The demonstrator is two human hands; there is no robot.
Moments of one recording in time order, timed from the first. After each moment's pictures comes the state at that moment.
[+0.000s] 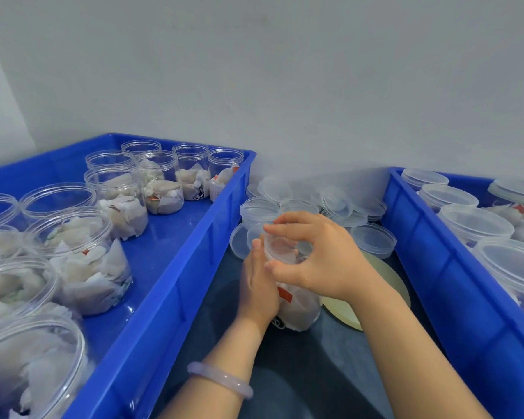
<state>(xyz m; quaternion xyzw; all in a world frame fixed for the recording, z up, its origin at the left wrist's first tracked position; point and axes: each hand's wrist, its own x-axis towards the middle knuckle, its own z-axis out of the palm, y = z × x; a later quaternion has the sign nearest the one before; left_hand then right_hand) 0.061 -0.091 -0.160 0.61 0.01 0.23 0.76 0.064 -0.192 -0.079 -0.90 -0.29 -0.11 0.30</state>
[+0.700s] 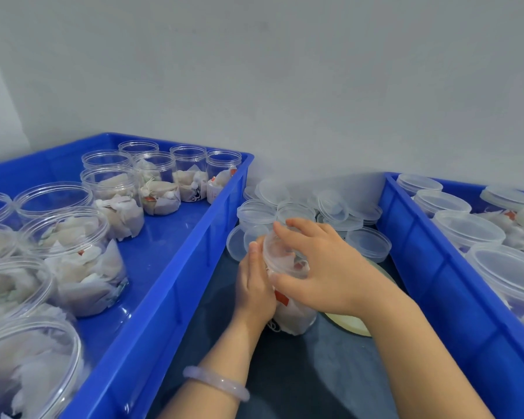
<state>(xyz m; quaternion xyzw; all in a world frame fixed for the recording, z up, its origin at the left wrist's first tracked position) 0.057 -0.092 -0.155 0.57 -0.01 0.23 0.79 0.045 -0.197 -0.066 -0.94 -0.28 -0.02 0.18</state>
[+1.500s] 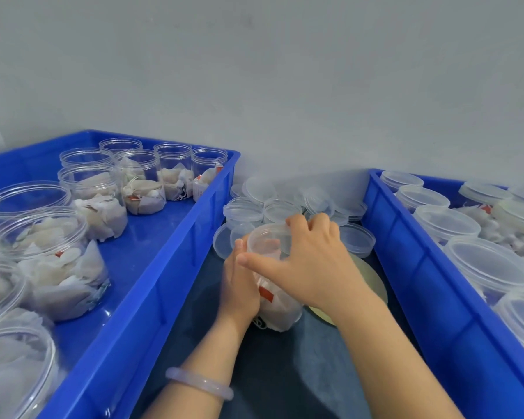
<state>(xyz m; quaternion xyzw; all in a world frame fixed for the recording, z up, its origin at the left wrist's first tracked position) 0.064 -0.087 -0.165 0.60 0.00 0.21 0.77 0.035 -0.184 -0.065 -0.97 -0.14 -0.09 0.18</state>
